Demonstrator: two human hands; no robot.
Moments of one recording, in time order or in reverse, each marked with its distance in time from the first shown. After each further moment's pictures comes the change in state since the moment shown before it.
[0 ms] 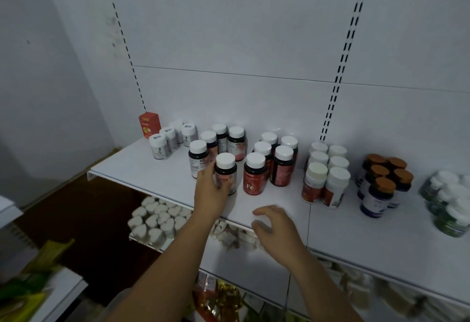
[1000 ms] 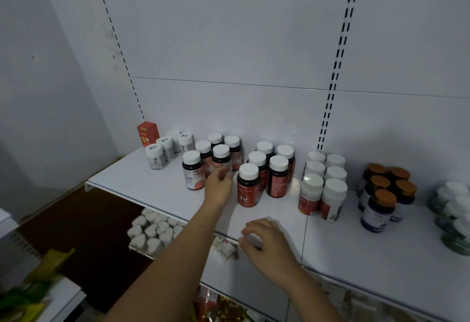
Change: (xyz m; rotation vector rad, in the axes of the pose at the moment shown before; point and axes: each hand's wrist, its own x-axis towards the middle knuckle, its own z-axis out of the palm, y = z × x) left_hand 0.050 0.014 0.050 -0.293 -0.049 -0.250; right_hand 0.006 0.015 0.002 0.039 -0.069 -0.069
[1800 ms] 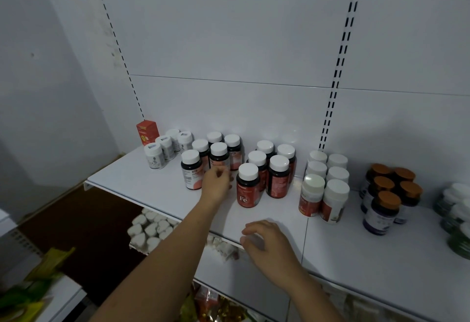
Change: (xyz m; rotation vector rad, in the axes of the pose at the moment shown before) left_hand 0.007 0.009 -0.003 -0.056 0.003 -0.024; right_hand 0.000 -0.002 -0.007 0.135 -0.038 0.084
